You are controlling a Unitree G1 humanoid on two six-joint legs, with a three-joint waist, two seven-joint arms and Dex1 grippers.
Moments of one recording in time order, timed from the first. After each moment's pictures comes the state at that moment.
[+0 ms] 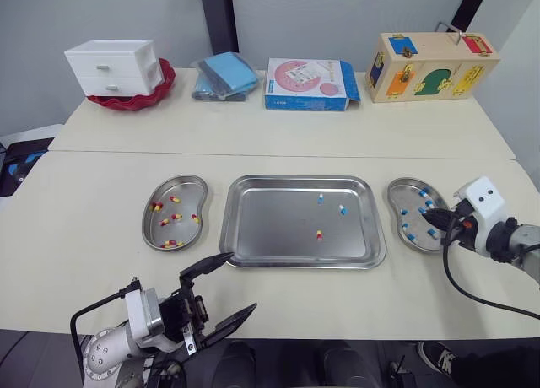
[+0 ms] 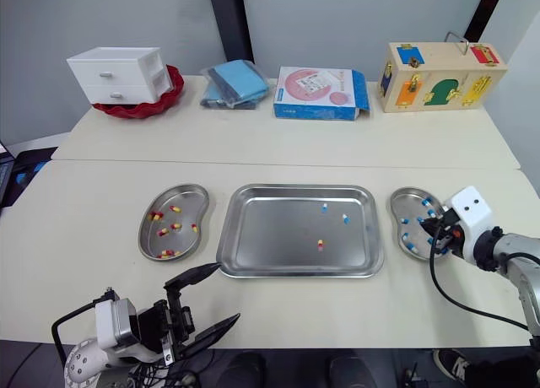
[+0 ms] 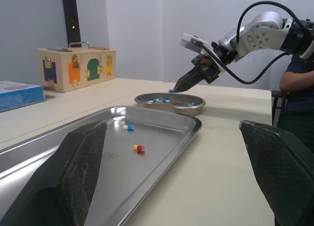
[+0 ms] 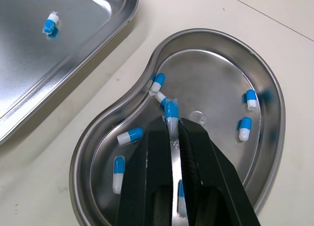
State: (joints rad) left arm 0.36 0.42 0.08 -0.27 -0.63 -0.38 -1.17; right arm -0.11 -0.85 -0.25 -0.26 0.32 0.73 0.76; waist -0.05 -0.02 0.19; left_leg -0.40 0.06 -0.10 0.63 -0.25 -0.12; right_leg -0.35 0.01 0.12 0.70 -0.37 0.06
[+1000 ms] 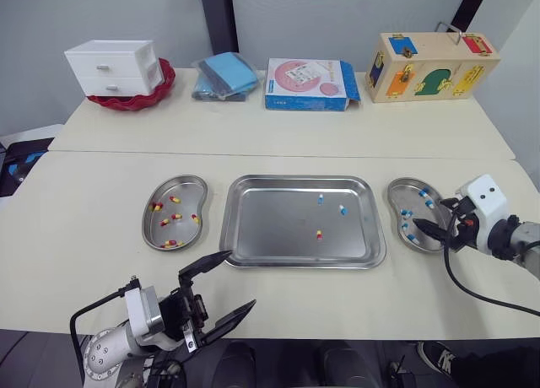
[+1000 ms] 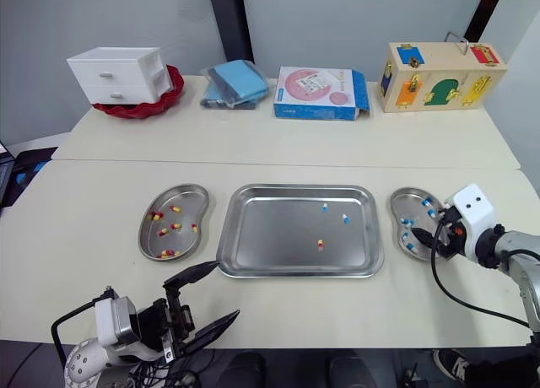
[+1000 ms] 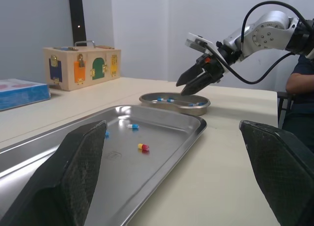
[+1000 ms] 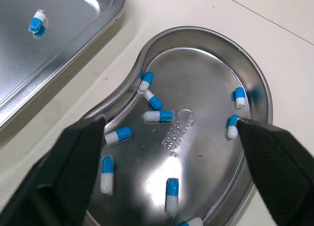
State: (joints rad) left arm 0.37 0.42 0.08 -0.27 -0.63 -0.38 -1.17; right arm -0.12 -0.86 -0.25 -0.24 0.31 0.73 0.76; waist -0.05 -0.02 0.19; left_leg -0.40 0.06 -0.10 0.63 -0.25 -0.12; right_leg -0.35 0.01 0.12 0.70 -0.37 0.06
